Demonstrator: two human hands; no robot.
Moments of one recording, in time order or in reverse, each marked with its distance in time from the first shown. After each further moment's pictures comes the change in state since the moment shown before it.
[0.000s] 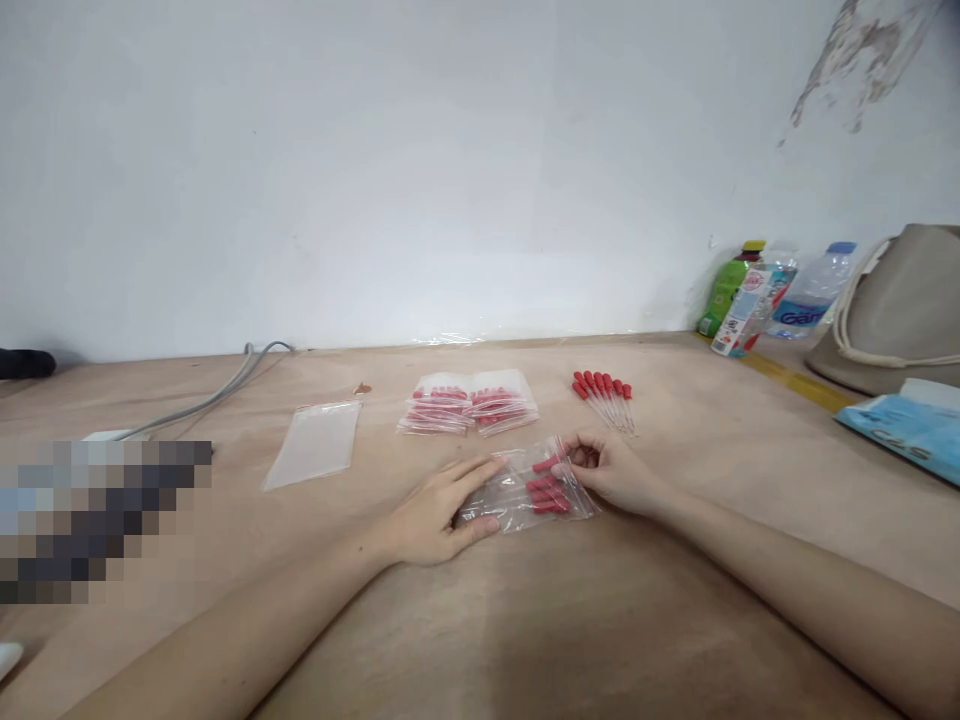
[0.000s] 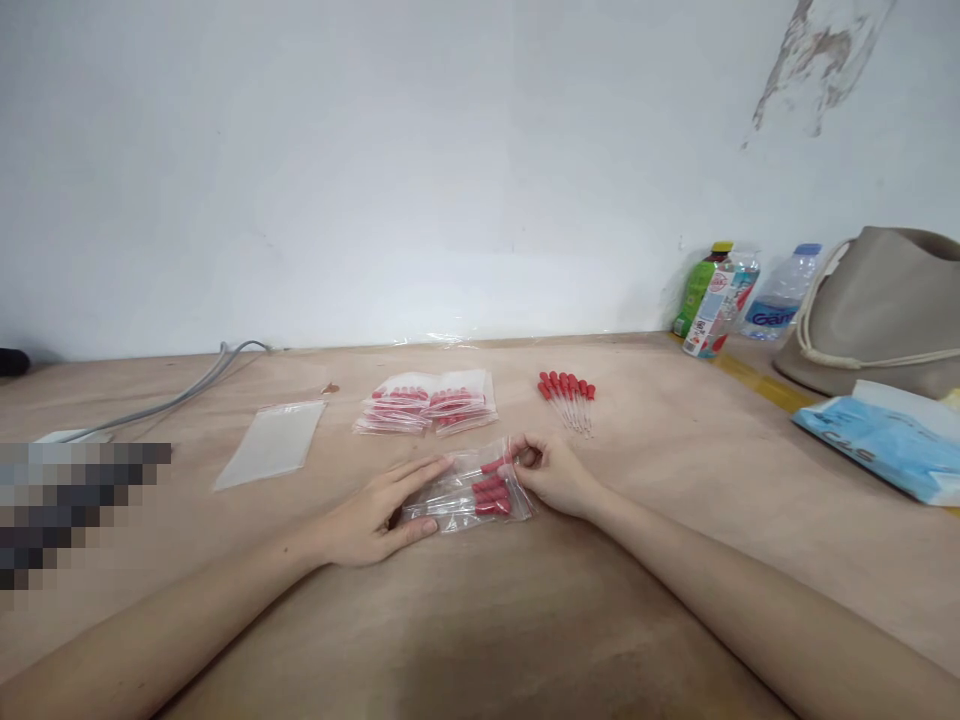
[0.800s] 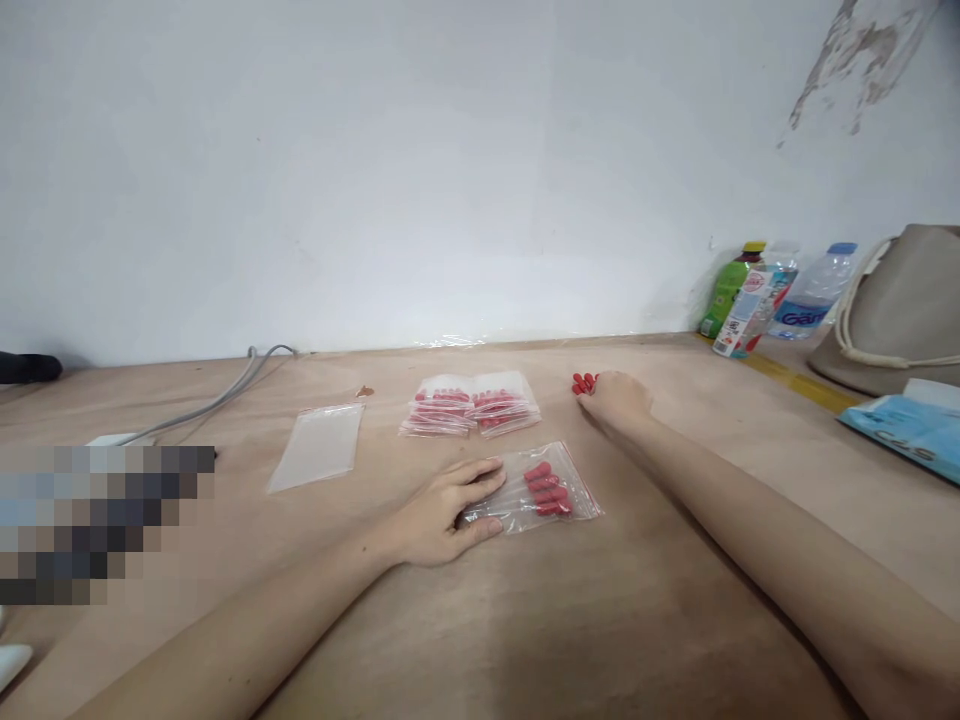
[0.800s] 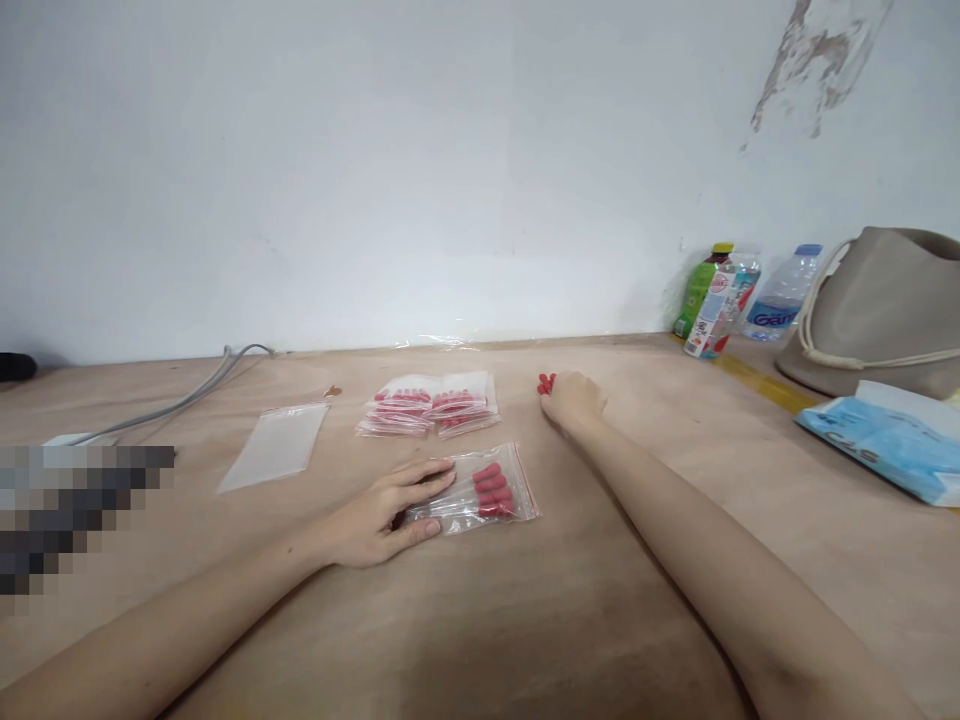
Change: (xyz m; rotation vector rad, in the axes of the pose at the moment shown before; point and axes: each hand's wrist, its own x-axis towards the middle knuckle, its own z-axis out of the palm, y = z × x) left_hand 0.000 -0.006 0.002 0.012 -0.065 -0.012; right_hand 0.085 0.002 -0.048 -1.042 0.491 0.349
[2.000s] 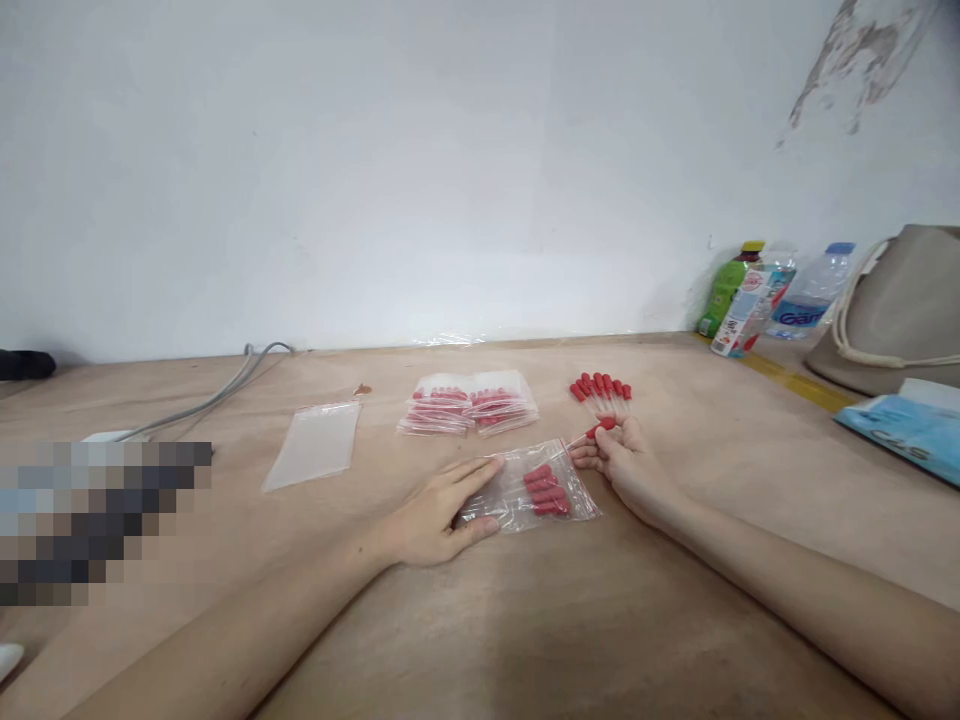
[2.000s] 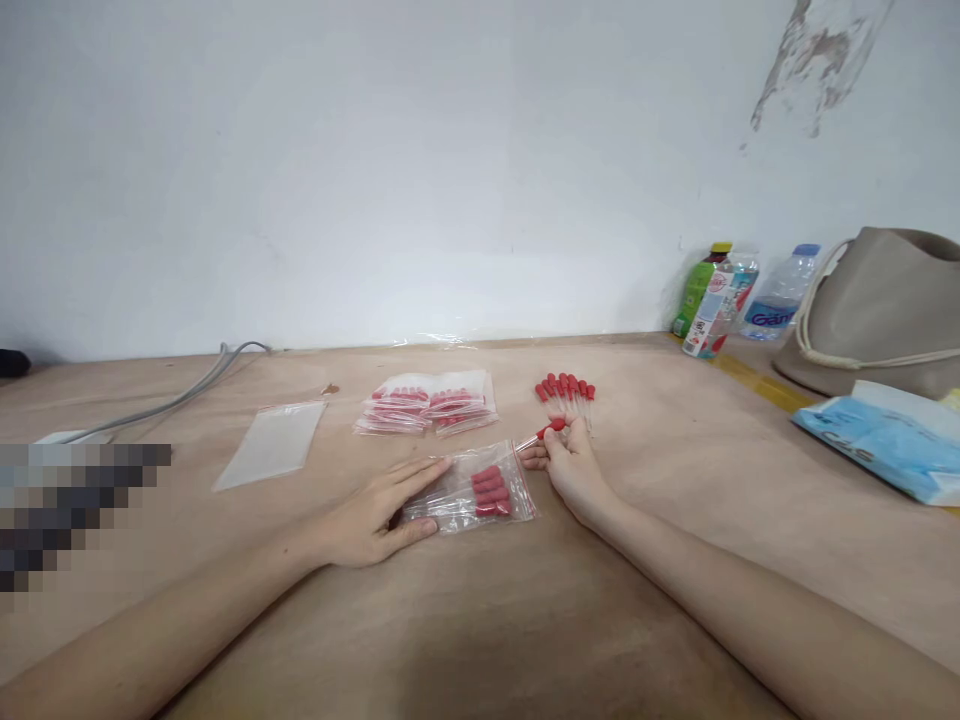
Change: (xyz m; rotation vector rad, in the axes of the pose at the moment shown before) left_hand 0.000 0.003 -0.001 0.020 0.044 0.017; right_hand -0.099 0.002 0.003 1.651 -0.274 0.081
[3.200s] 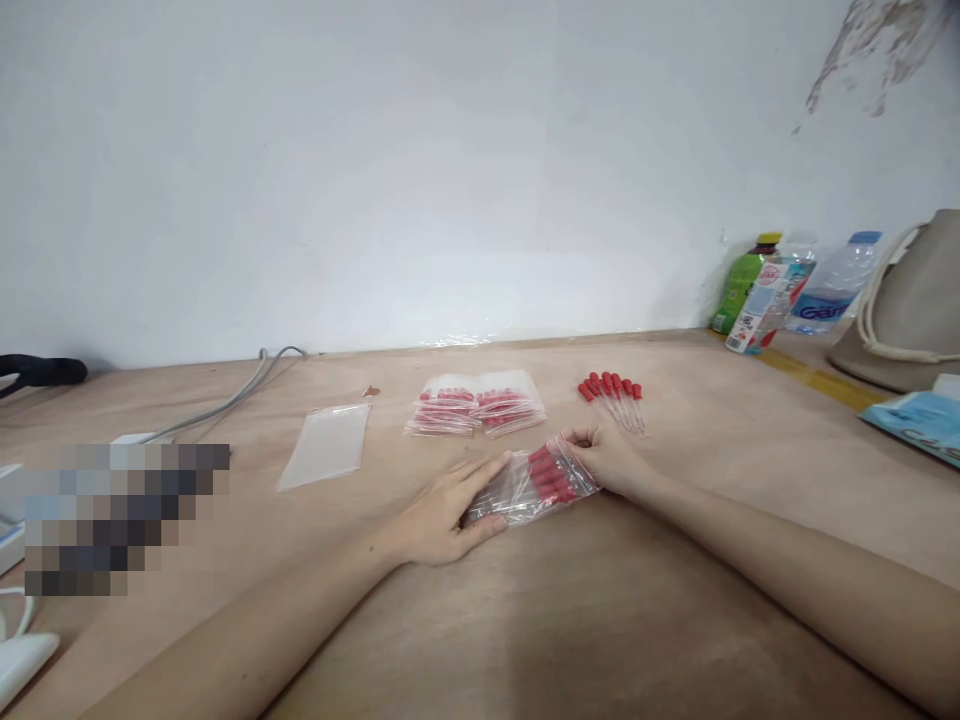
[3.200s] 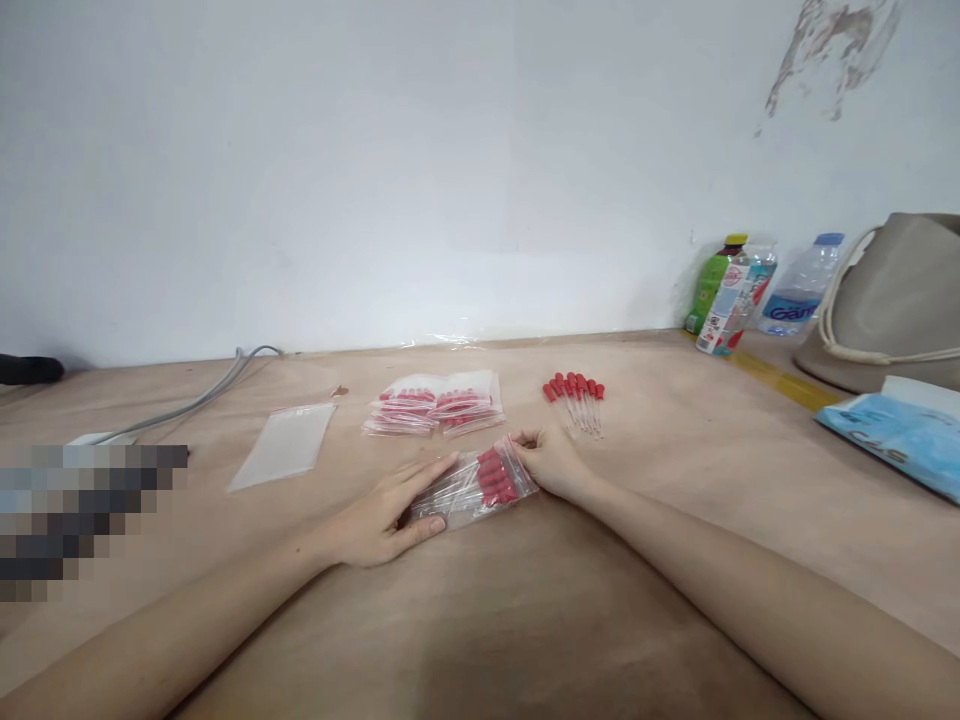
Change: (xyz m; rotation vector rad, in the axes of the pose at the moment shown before) left_hand -0.001 0.000 0.000 -0.022 0.026 0.001; right_hand 0.008 -0.006 0.019 -0.329 -0.401 0.243
